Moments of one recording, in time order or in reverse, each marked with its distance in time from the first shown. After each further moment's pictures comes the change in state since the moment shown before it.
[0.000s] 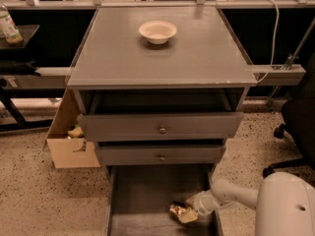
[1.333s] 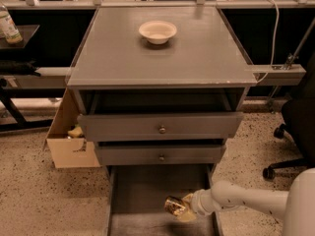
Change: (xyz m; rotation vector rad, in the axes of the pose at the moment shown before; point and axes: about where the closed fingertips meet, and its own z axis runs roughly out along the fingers) arm -0.060 0.048 -0.066 0.120 -0.034 -0.185
